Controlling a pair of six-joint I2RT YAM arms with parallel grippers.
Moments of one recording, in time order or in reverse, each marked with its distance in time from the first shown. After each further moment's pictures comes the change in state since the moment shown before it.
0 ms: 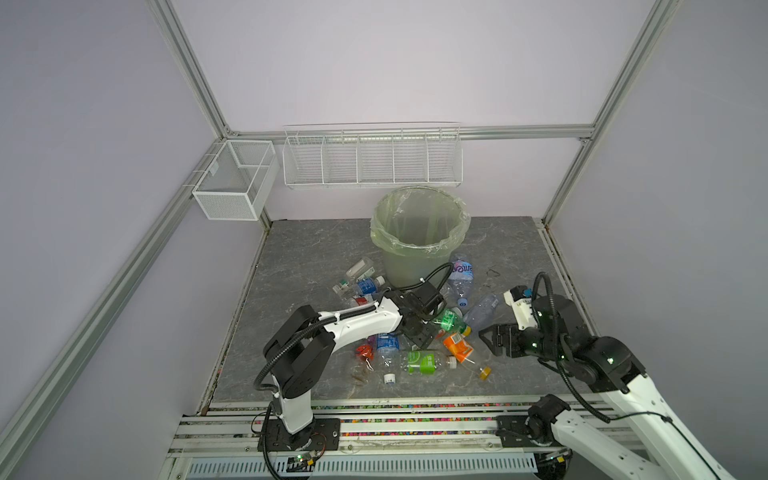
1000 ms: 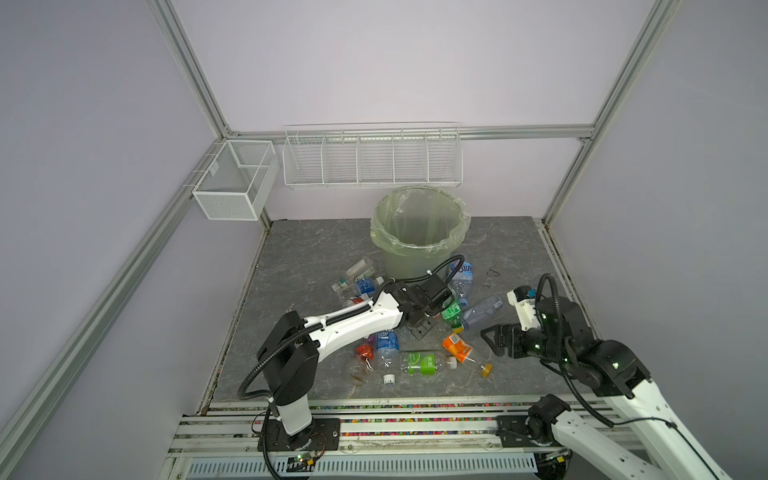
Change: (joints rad) left arm -0.053 -0.071 0.160 -0.214 -0.209 0.074; right arm 0.000 -0.028 0.000 0.000 0.018 0.008
